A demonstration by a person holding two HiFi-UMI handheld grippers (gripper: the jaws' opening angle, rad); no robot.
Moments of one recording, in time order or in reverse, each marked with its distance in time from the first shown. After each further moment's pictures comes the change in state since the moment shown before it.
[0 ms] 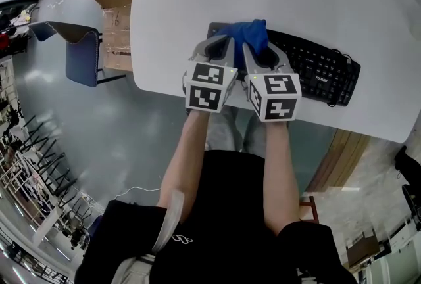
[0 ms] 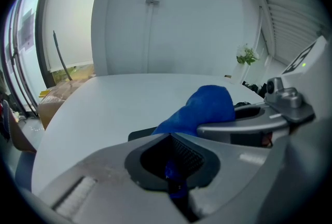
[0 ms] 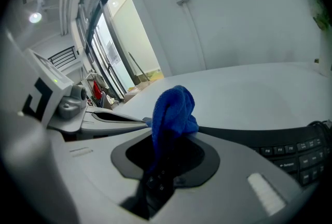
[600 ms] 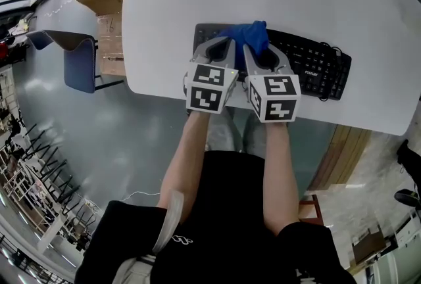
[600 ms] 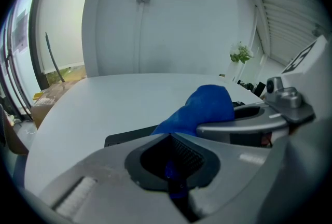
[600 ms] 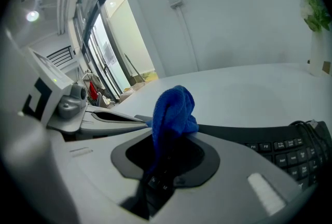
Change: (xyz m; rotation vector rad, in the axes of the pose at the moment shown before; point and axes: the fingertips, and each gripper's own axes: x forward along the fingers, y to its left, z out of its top) left arm 0.011 -0.036 0.004 0.027 0.004 -0.037; right arm -0.023 -0.028 -0.006 0.012 -0.009 -0.040
